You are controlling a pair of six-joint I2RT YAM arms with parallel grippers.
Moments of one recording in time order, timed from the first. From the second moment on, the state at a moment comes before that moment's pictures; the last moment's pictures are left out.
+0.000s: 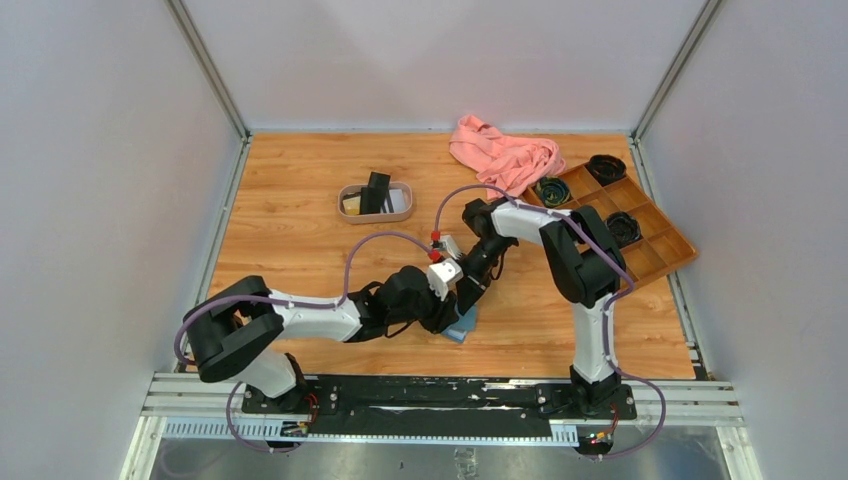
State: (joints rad) left arm -1.03 1.49 0.55 0.40 0.08 -0.22; right arm 0.54 2.03 1.32 -1.03 -0.87 -0.66
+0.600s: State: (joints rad) left arm -1.11 1.56 0.60 0.36 -0.15 -0.40; right arm 0.54 2.08 1.34 -1.04 -0.87 -0.64
